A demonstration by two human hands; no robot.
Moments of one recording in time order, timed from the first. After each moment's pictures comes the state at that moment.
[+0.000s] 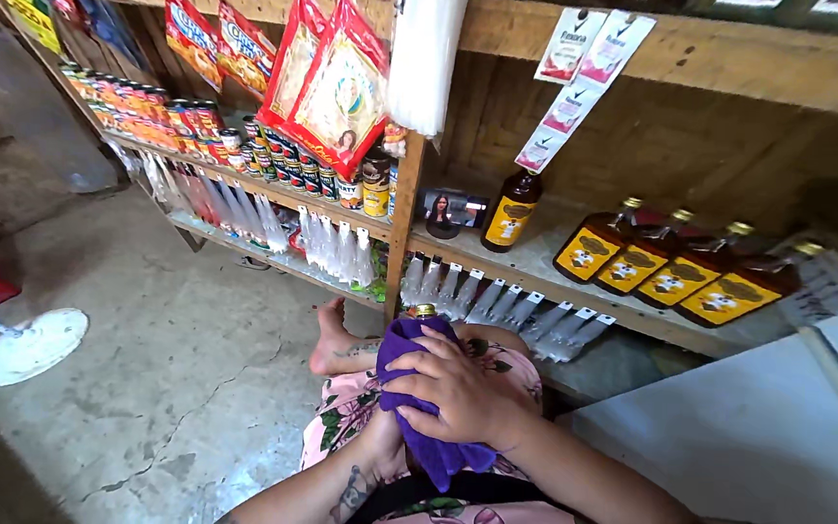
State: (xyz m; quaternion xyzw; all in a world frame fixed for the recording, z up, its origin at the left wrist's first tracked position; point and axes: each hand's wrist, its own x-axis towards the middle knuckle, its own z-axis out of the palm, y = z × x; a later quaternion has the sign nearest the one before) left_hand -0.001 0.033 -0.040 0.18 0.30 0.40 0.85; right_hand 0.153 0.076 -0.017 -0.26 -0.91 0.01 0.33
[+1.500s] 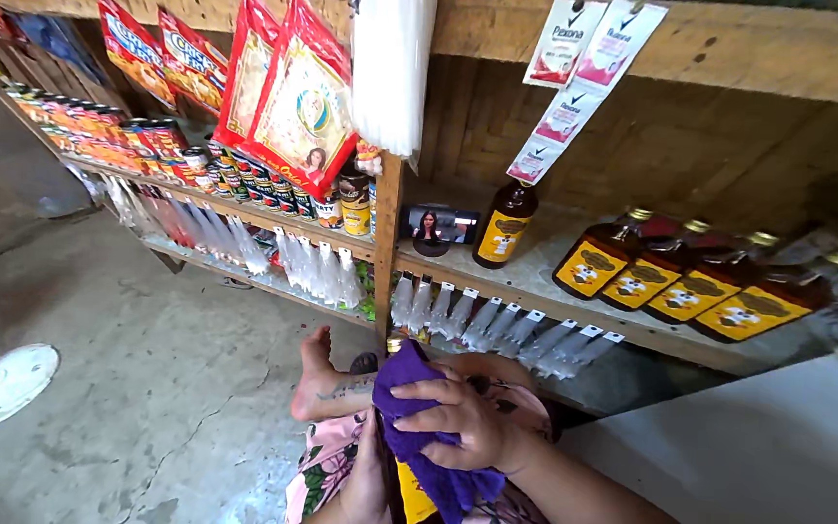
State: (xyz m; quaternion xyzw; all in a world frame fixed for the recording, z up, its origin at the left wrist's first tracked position) left_hand -0.002 0.078 -0.042 0.36 0.04 0.51 0.78; right_hand 0.184 0.124 -0.043 -0.13 -0.85 0.14 0.48
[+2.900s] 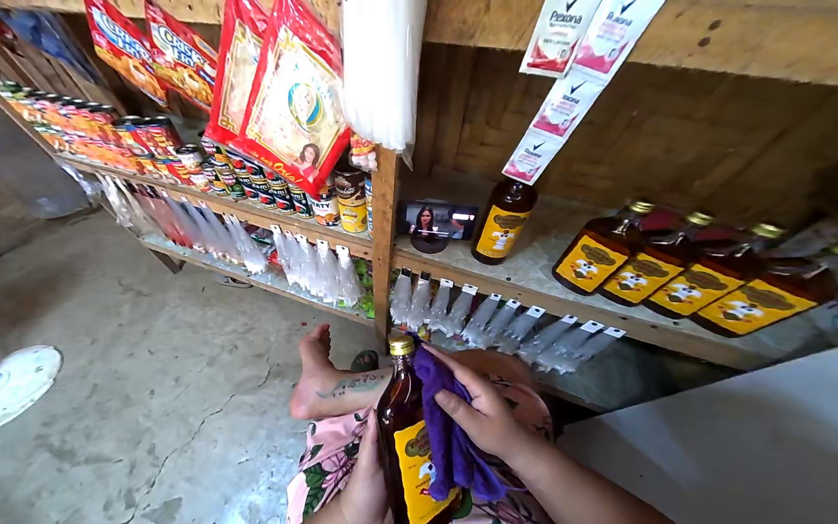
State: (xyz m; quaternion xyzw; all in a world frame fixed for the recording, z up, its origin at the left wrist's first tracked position) left_hand 0.003 0.071 -0.069 0.29 0.11 0.45 0.84; right_hand 0.193 0.110 -0.041 -0.31 -0.70 0.37 0.52
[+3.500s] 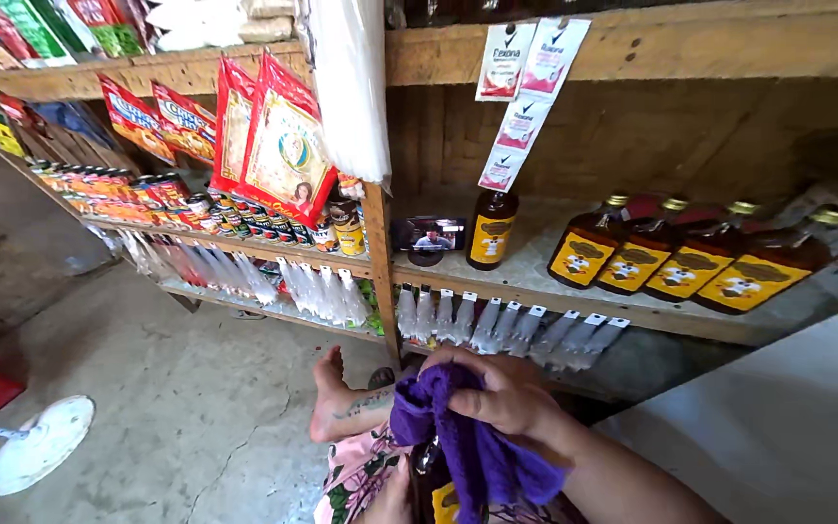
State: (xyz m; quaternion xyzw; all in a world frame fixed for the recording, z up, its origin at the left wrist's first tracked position) left_hand -0.005 0.059 -0.016 0.47 0.19 0.40 0.76; right_hand 0.193 0.117 0.023 -0.16 -0.65 0.54 0.51
